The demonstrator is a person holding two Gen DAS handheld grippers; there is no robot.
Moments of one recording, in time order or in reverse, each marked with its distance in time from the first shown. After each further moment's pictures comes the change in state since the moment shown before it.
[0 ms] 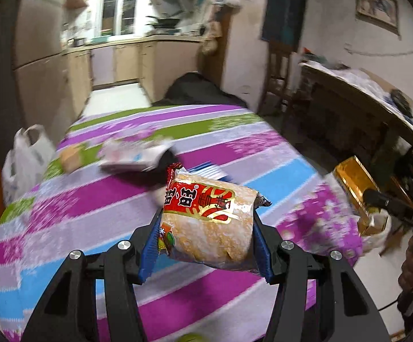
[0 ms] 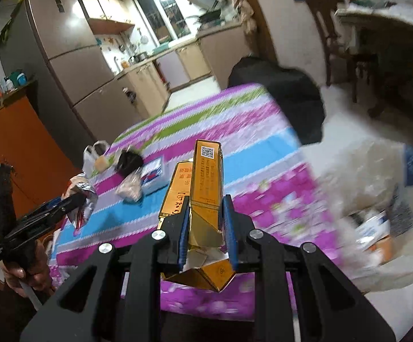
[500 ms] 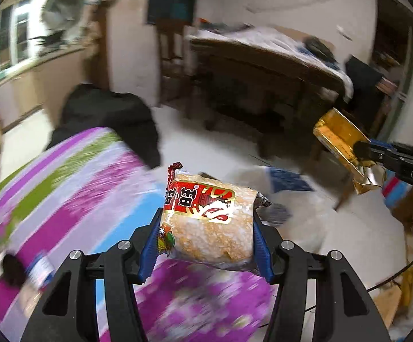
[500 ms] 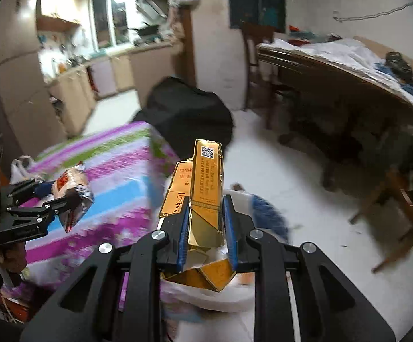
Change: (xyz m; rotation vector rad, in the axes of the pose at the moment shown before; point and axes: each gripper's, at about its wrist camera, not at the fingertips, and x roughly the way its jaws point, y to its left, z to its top) left arm 0.093 -0.236 0.081 0.337 0.114 -0.362; right arm -0.093 -0.117 0.070 -0.051 0.016 -0.442
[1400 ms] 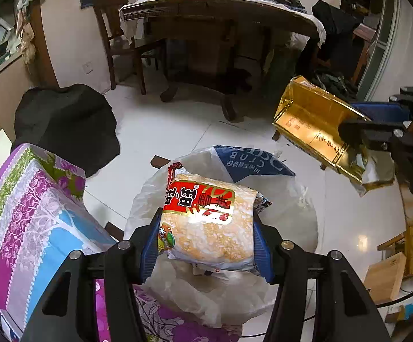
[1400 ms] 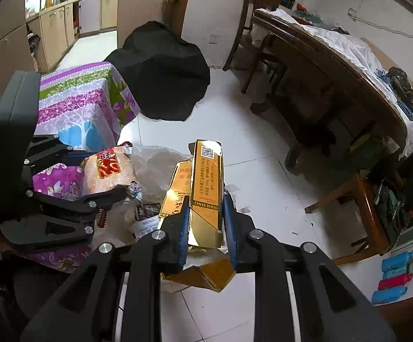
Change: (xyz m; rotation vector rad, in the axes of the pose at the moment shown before) left arm 0.144 -0.090 0.018 0.184 0.174 -0.084; right arm 0.056 -0.022 -0.001 -0.181 0.239 -0.148
